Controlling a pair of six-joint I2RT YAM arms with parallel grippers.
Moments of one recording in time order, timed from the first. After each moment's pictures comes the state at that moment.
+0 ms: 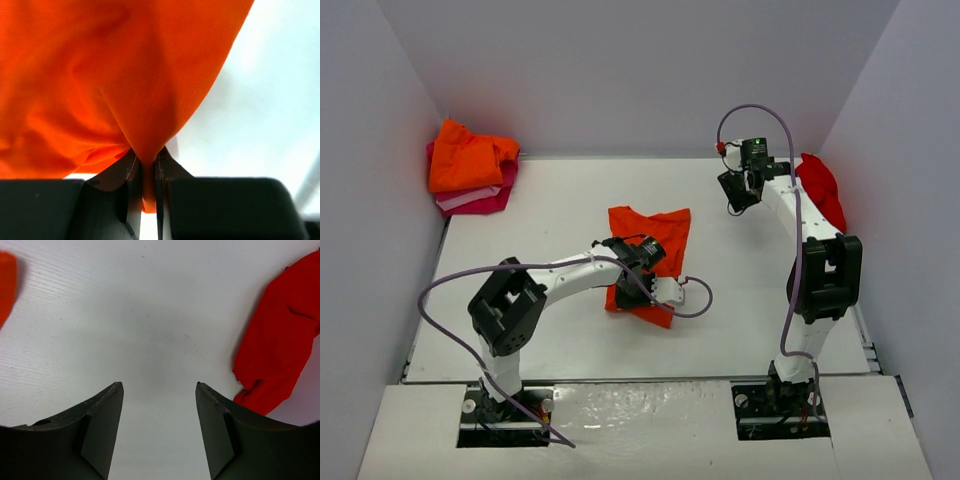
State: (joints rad) left arm -0.86 1.85 1.34 -0.84 0.17 0.74; right arm 0.14 1.87 1.59 -0.64 0.15 -0.37
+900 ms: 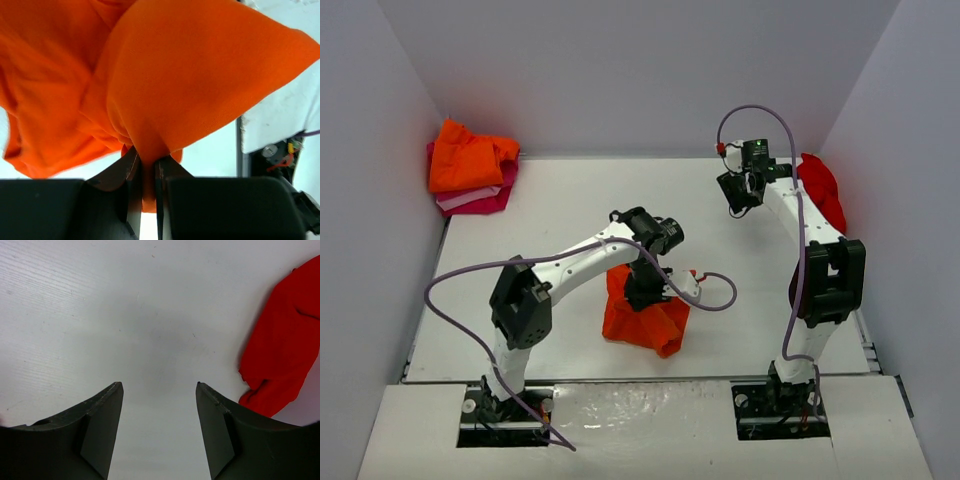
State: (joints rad) left arm -0.90 1.99 1.83 -1.42 0.38 0.88; right arm 0.14 1.83 1.56 -0.64 0.12 -0.36
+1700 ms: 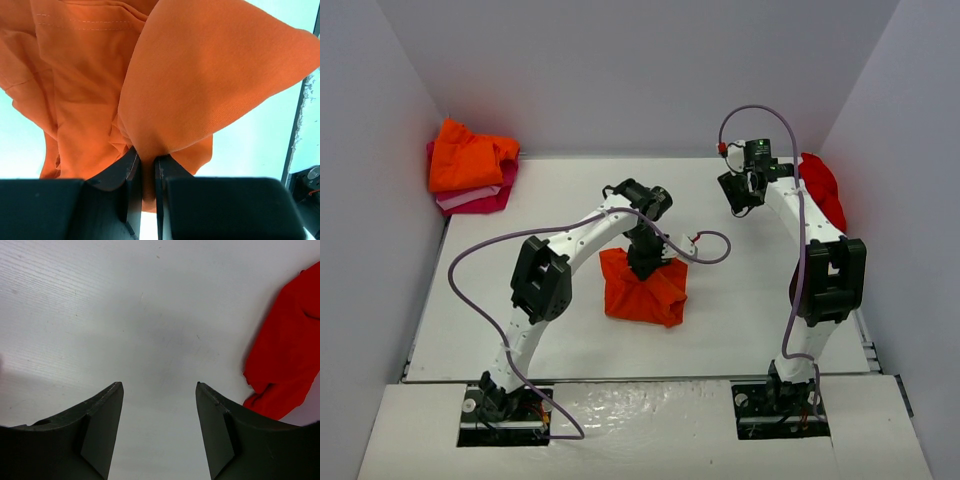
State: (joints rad) left arm -0.73 2.20 2.08 -1.42 0.46 0.96; right arm 0.12 1.84 1.56 -0.64 0.08 -0.37
